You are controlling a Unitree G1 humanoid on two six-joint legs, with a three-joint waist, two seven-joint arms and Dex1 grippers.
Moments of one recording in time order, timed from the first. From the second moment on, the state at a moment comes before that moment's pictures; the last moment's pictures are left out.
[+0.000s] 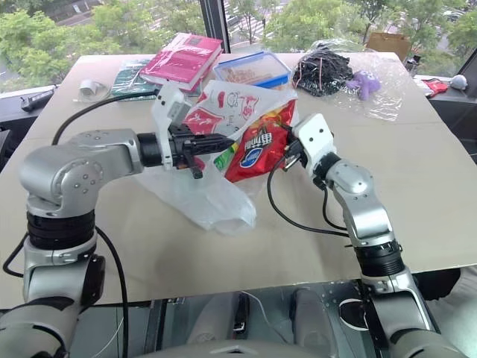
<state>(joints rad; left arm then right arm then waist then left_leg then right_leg) -0.78 0.59 0.07 -0.29 -0.68 1.20 -0.67 -0.54 -0.25 0.11 -0.07 0.10 0.26 0.46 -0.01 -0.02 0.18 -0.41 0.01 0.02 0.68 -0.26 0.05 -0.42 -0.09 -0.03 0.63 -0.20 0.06</state>
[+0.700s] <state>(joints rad) -0.93 0.41 0.24 -0.18 -0.75 1.23 -0.42 -0.85 0.13 0.30 0.55 -0.09 -0.02 0.29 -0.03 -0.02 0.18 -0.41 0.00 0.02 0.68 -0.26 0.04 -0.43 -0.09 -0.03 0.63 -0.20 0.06</state>
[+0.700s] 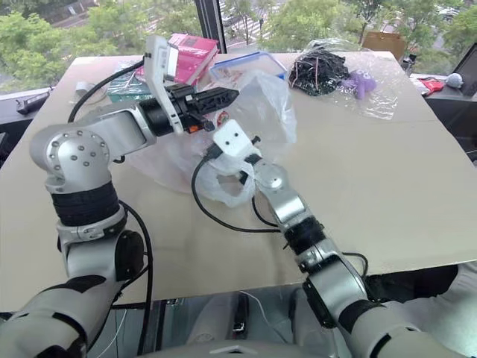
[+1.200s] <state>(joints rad) -0.79 0.47 0.23 -0.18 -0.74 1.19 -0.42 -0.74 -0.03 0.27 0.37 -0.06 0.08 0.44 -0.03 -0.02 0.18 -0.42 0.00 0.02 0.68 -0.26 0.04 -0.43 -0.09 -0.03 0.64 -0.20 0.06</state>
